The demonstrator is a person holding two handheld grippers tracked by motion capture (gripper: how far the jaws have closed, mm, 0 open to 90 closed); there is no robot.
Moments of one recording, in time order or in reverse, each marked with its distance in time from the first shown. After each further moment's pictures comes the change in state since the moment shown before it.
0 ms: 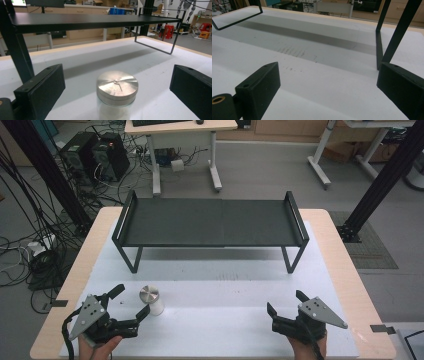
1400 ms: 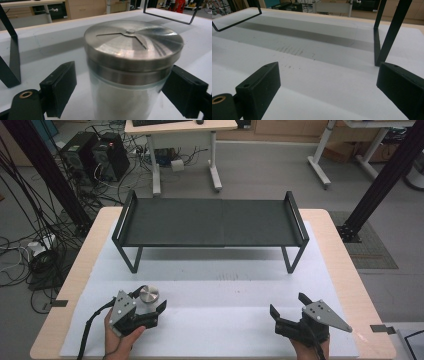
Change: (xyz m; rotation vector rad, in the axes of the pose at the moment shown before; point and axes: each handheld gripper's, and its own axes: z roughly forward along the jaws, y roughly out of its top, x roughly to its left) left arm -0.004 -0.018 0.051 0.158 0.026 0.029; right arm -0.005 -0.007 -0.005 -0.004 -0.002 0.022
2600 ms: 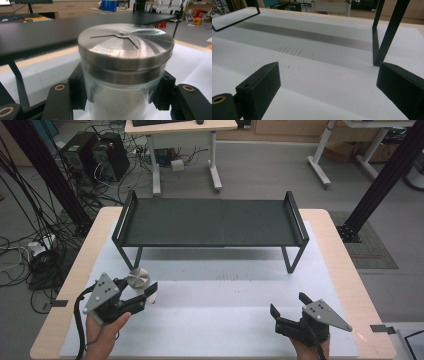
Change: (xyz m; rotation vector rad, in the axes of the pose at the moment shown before) left arm 0.024 0.072 -0.032 -0.101 -0.089 0.026; right arm 0.001 0.002 0.000 0.003 -0.009 0.004
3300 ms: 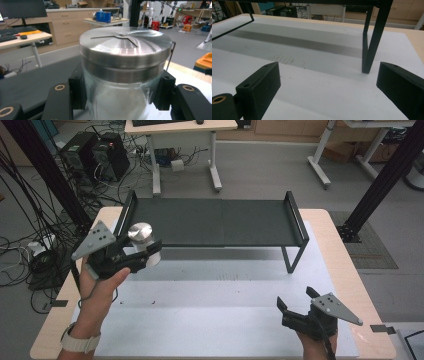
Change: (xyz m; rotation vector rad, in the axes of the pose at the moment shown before) left arm 0.024 0.107 0.036 -0.035 -0.059 -0.001; right arm -0.010 0.015 -0.003 -0.016 -0.032 0.020
